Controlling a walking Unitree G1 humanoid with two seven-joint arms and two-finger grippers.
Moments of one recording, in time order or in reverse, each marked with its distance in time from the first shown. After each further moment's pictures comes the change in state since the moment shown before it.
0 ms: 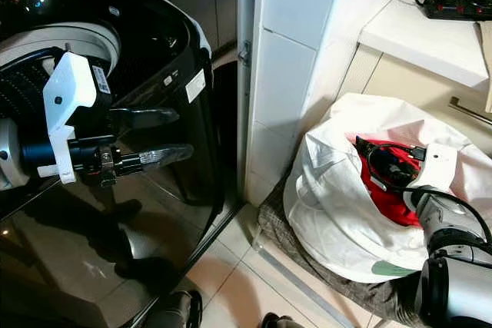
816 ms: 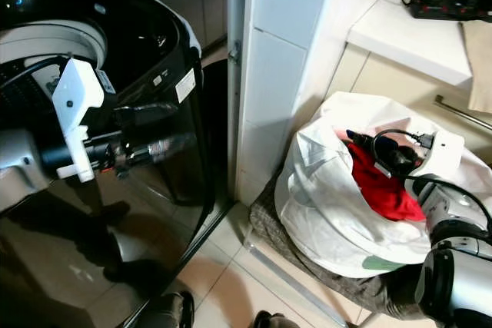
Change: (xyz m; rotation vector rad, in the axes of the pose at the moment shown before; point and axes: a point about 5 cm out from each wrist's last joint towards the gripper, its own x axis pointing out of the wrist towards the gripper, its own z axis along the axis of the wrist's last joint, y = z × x) left arm 0.010 0.009 -0.021 -0.044 -0.063 0.167; right arm 0.000 0.005 0.022 0.076 -0.090 0.076
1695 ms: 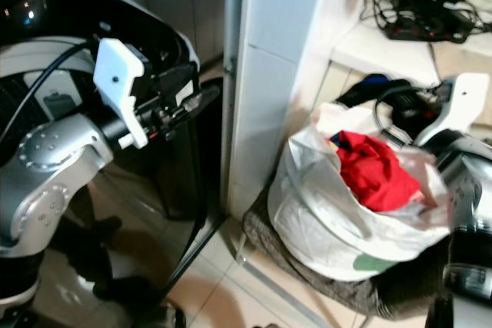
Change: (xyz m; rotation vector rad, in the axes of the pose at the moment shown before) left arm 0.053 0.009 0.001 0.020 -0.211 0.194; right arm -0.047 0.063 0.081 -0.157 -0.353 0.491
